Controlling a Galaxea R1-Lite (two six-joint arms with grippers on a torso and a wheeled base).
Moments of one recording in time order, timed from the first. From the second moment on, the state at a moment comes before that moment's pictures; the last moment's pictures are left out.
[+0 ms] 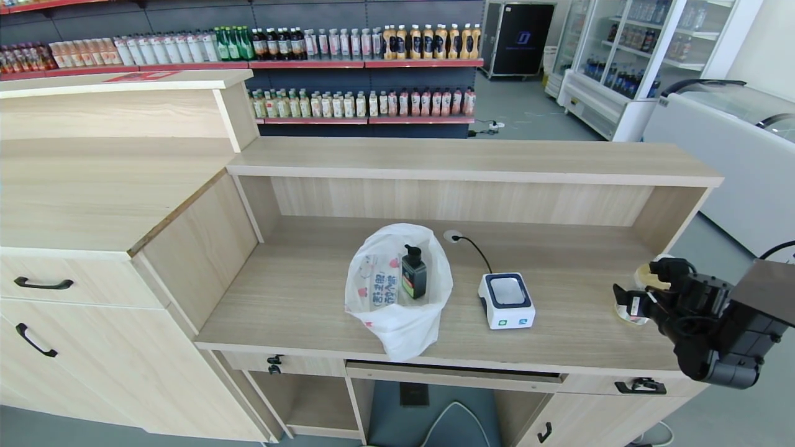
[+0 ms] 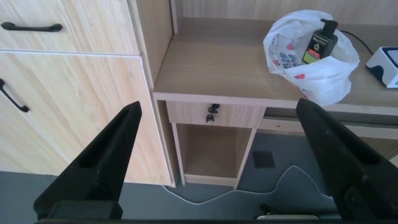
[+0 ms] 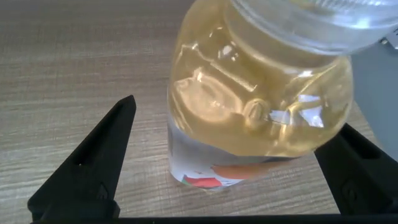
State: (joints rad) left arm 0.00 0.00 0.00 0.00 0.00 0.00; right arm -0.29 2.53 -0.96 -1.38 -0.02 -0.16
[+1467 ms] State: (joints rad) left arm 0.00 0.00 0.00 0.00 0.00 0.00; right arm -0.27 2.48 -1.13 -1.14 0.07 -0.15
